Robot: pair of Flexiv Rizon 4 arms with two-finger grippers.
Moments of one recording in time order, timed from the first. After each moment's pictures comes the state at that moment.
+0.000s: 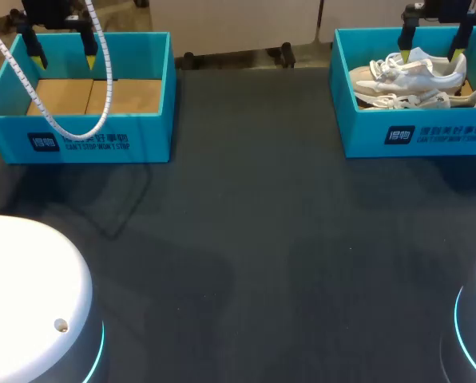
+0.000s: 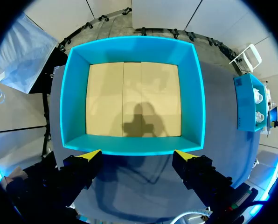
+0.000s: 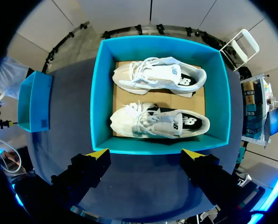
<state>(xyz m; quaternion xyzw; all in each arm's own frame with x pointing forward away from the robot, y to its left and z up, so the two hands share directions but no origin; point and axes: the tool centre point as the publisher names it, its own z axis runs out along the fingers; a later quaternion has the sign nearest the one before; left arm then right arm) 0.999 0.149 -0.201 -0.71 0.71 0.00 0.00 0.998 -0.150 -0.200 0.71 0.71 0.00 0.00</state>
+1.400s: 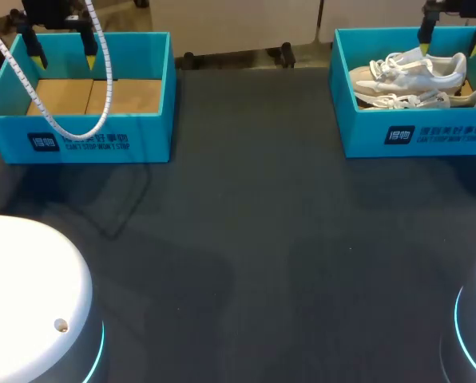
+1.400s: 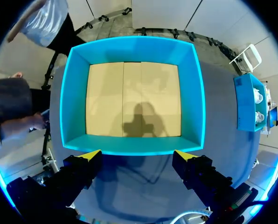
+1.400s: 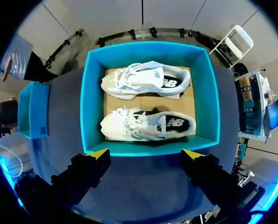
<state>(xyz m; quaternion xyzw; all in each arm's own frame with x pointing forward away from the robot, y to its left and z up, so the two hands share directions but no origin) 0.999 0.150 -0.201 -0.71 0.71 0.00 0.00 1.000 -0.190 -0.191 0.73 0.68 0.01 0.02</state>
